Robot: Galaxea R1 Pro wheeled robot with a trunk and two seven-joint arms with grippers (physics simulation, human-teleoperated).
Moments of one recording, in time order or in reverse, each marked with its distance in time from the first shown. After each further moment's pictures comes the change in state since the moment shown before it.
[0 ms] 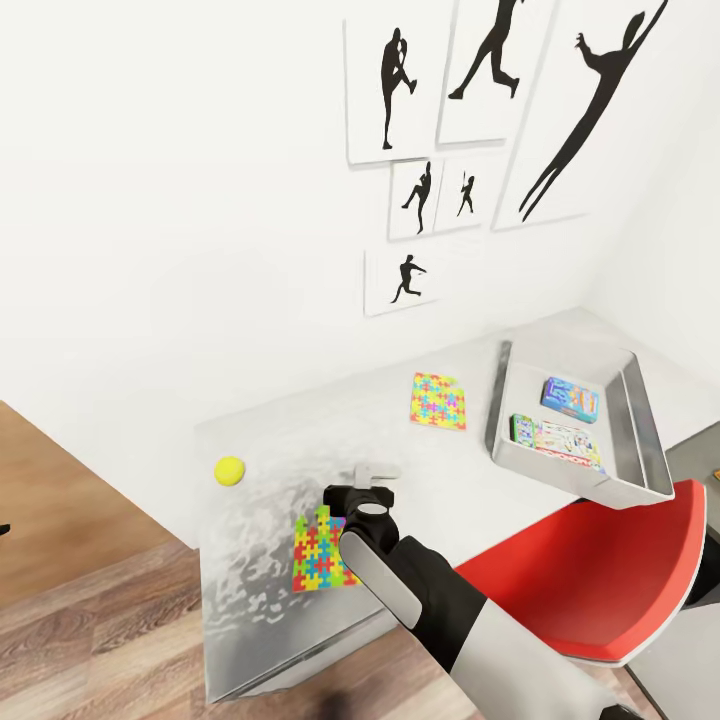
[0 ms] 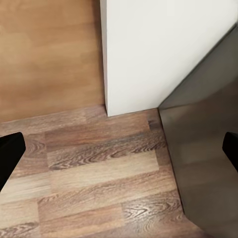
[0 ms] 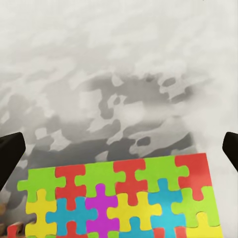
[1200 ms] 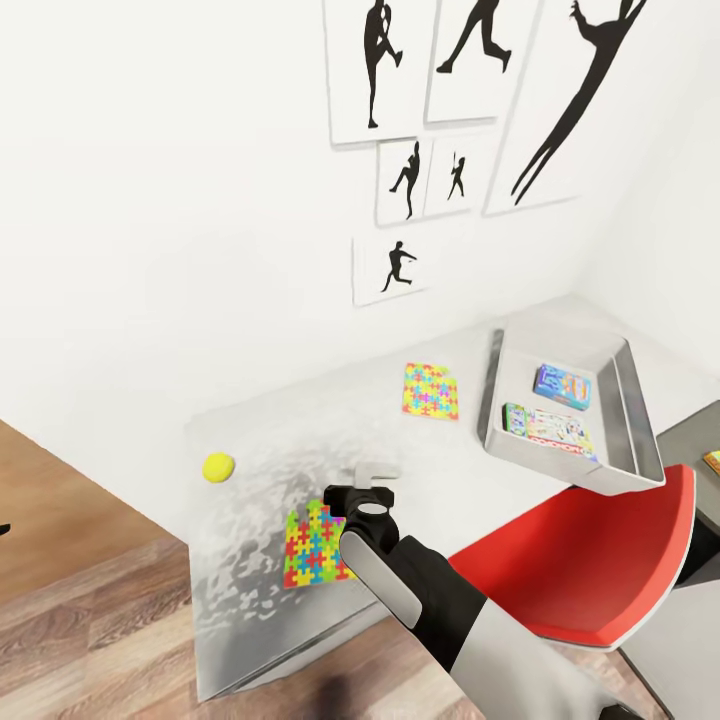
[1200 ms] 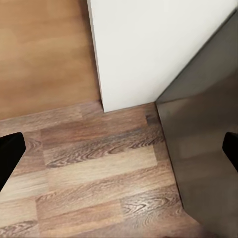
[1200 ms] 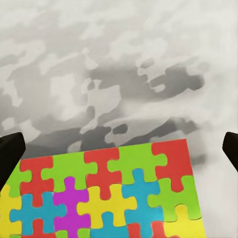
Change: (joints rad) left arm 0.000 -0.001 0.000 0.000 0.001 0.000 0.000; right arm -0.001 0.000 -0.001 0.002 -0.001 0.000 0.000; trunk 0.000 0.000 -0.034
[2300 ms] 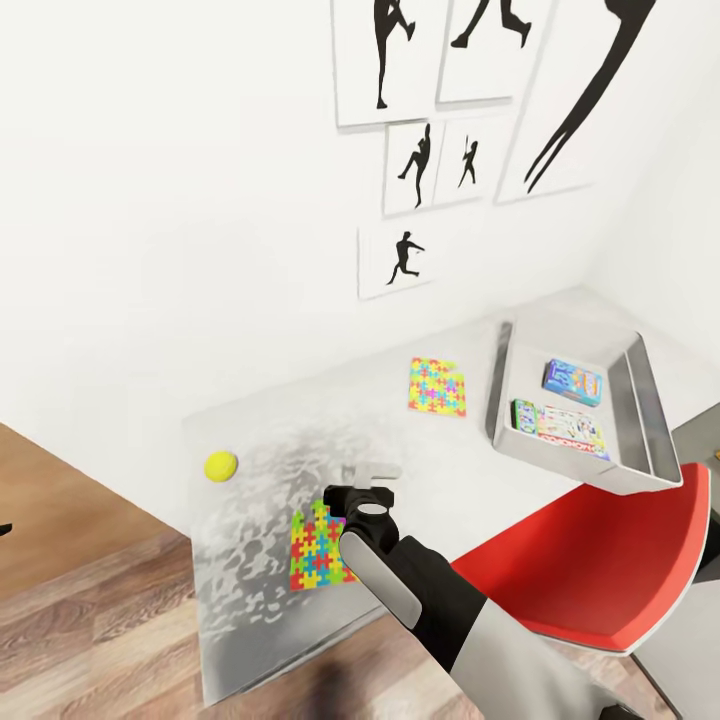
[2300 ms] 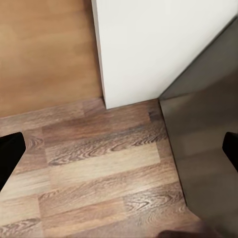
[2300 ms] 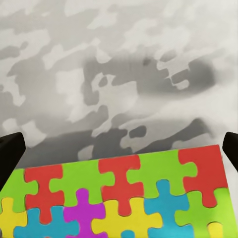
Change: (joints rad) left arm 0.000 -0.002 -0.002 0.000 0.002 -0.003 -0.001; right arm 0.000 0.000 0.002 0.000 0.001 0.000 0.000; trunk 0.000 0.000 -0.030
